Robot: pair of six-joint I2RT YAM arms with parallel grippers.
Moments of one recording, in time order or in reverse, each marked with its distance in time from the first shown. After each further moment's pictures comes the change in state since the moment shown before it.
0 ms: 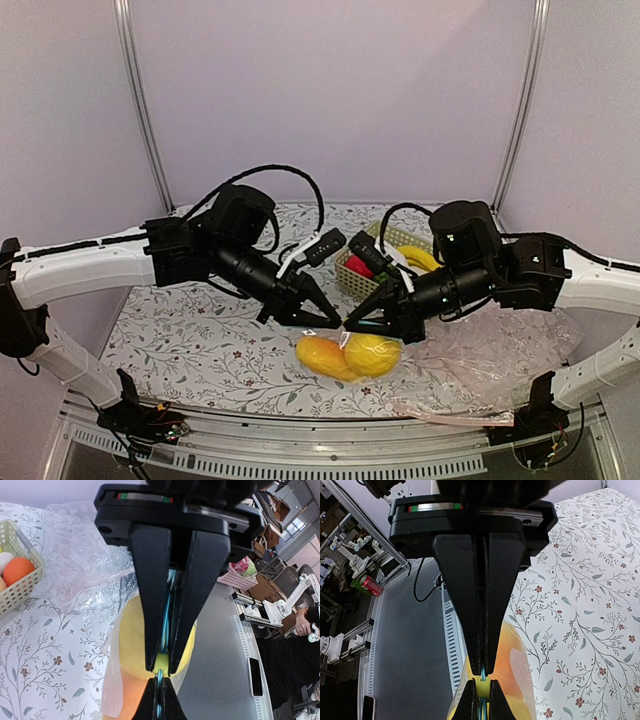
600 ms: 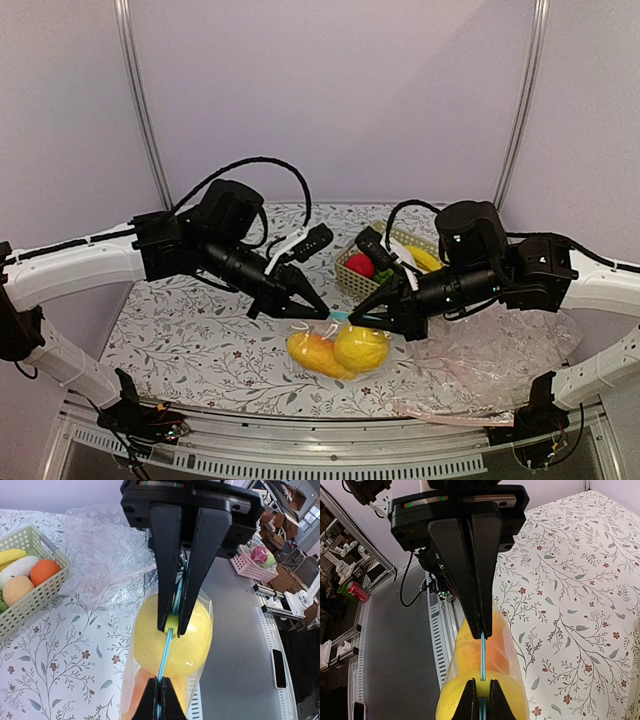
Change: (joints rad) left arm 0.043 -0.042 0.000 -0.089 -0.082 0.150; right arm 0.003 -0.029 -0.006 -0.020 0.095 -0.005
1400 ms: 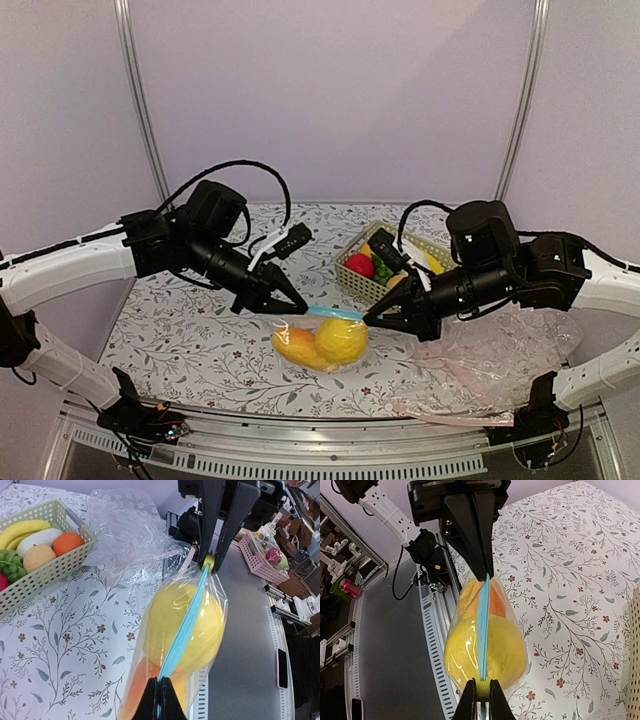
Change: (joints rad) left arm 0.094 -0.051 -0.050 -0.090 -0.010 0.026; right arm -0.008 -0.049 0.000 -0.099 0.037 -0.003
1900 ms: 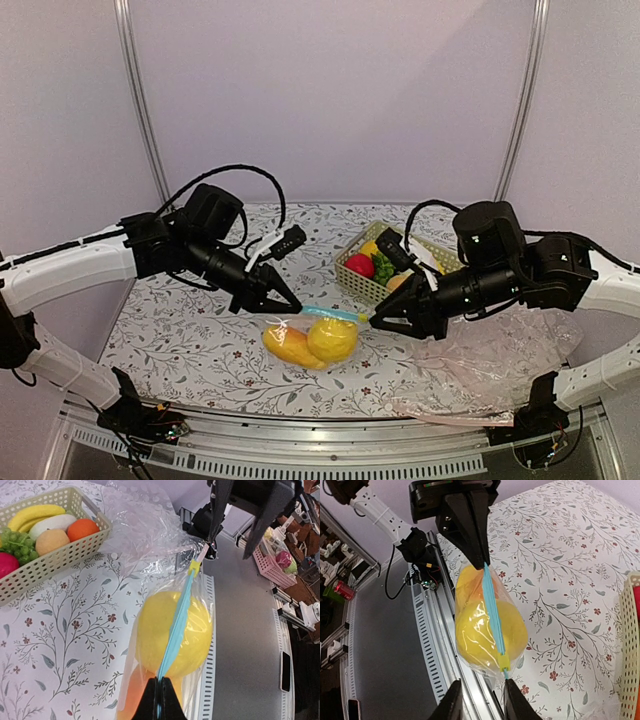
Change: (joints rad) left arm 0.027 -0.006 -0.029 0.003 -0.003 -0.007; right arm -0.007 -0.022 -0.006 -0.026 0.037 -0.004
